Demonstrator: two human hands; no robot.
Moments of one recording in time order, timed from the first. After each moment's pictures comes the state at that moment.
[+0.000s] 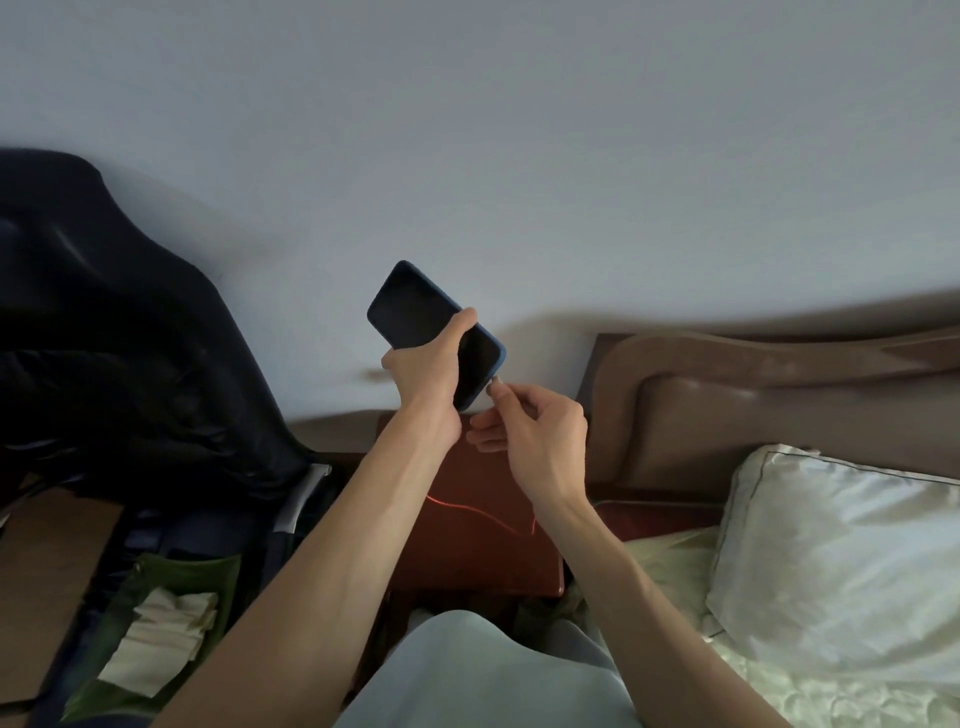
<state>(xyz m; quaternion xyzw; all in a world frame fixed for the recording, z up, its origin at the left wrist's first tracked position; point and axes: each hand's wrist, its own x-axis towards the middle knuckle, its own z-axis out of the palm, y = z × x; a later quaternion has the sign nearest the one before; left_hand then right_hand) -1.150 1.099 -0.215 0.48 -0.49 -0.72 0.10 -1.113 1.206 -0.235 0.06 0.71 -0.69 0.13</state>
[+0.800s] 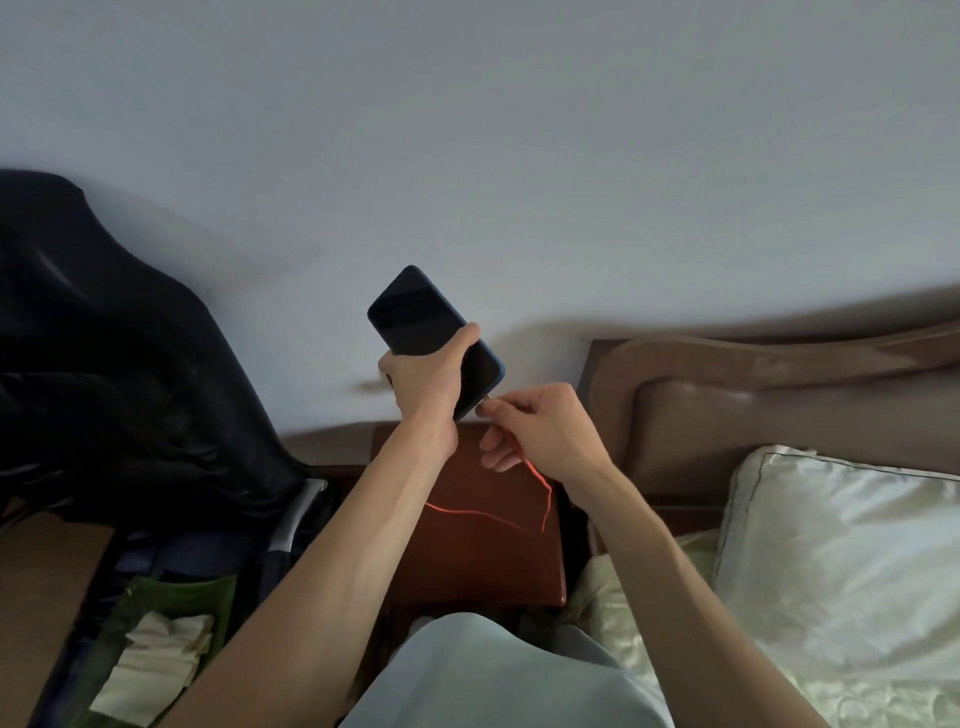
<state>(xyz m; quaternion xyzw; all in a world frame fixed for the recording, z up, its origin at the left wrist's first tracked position) -1.154 1.099 -0.219 0.47 -0.54 -0.69 0.10 -1.144 1.223 -0.229 -0.01 0.73 -0.62 0.29</state>
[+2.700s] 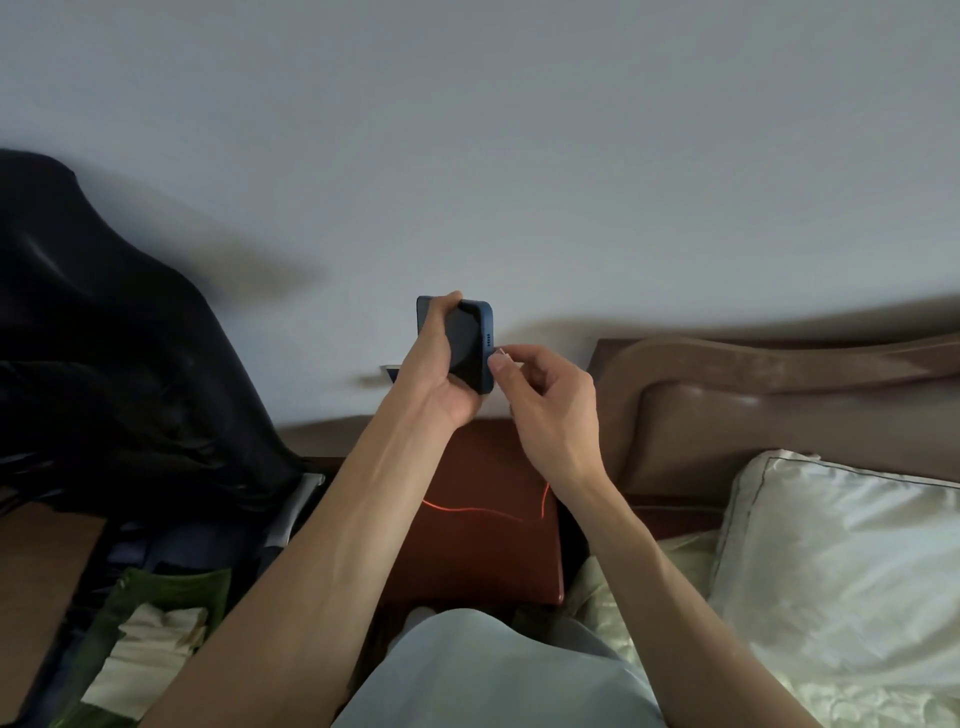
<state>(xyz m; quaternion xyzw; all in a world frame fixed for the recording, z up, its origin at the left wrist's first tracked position) -1.169 1.087 -0.197 0.43 -0.30 -0.85 -0.05 -1.148 1.202 -0.227 -0.03 0.76 -0.65 0.05</state>
